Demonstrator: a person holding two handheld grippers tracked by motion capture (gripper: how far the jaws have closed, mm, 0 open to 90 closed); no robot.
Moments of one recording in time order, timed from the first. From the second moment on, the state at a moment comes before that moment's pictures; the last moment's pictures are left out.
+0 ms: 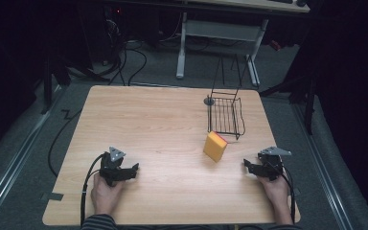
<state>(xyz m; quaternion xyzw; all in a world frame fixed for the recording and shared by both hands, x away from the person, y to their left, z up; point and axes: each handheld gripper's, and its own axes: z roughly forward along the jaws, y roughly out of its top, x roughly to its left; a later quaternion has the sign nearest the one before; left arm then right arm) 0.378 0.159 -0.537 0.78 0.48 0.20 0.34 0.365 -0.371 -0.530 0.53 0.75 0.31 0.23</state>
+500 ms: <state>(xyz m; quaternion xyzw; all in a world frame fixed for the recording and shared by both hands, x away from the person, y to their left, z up) 0.377 0.159 -0.537 0.78 0.48 0.20 0.34 0.363 -0.370 -0.527 0.55 0.74 0.32 0.23</state>
